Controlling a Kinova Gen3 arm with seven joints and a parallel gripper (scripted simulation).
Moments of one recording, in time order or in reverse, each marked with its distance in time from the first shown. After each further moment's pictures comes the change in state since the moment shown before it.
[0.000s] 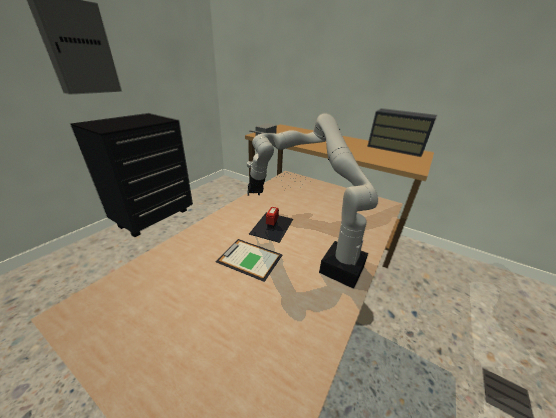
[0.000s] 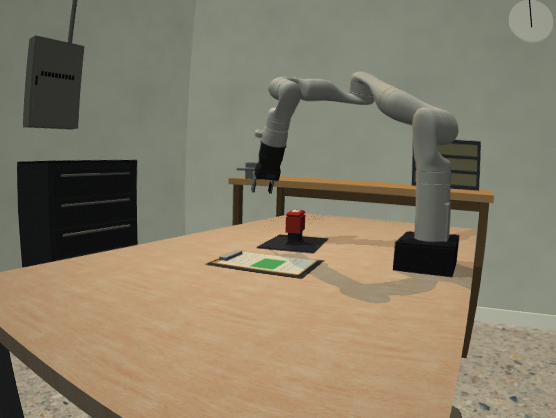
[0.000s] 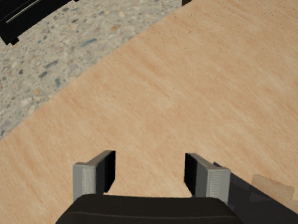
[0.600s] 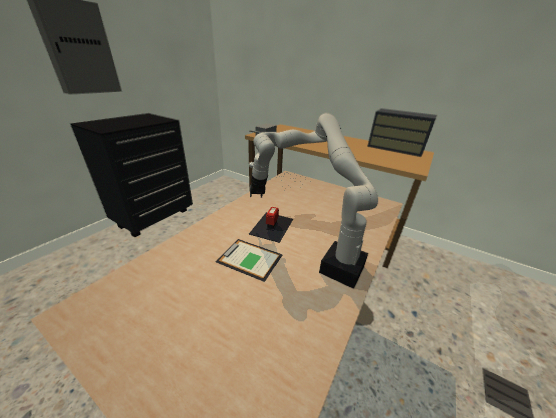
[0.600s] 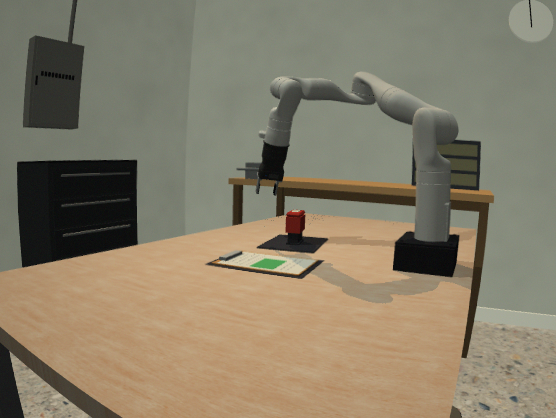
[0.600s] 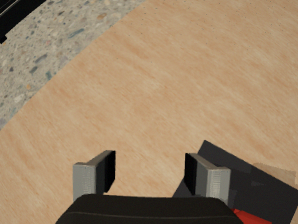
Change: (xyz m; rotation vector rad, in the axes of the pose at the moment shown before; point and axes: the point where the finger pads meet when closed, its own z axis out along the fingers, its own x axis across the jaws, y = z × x) arm 0.012 0.014 -0.002 -0.058 0.016 0.084
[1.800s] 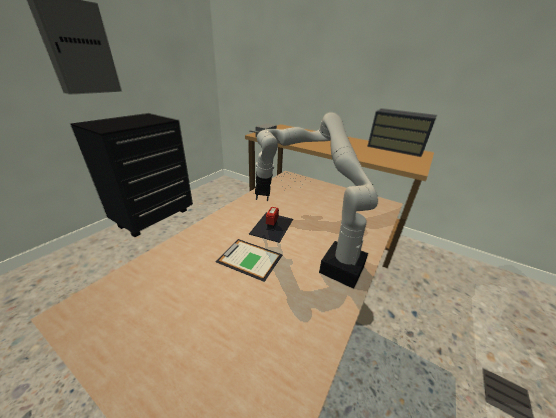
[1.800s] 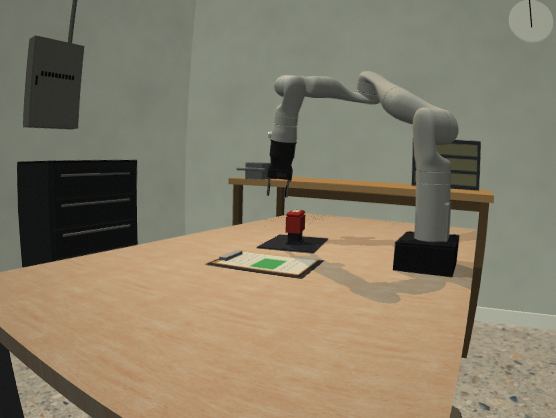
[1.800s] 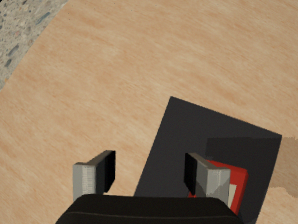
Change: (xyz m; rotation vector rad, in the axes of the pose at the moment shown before) arm 0.030 0.028 -0.009 -0.129 0.049 0.184
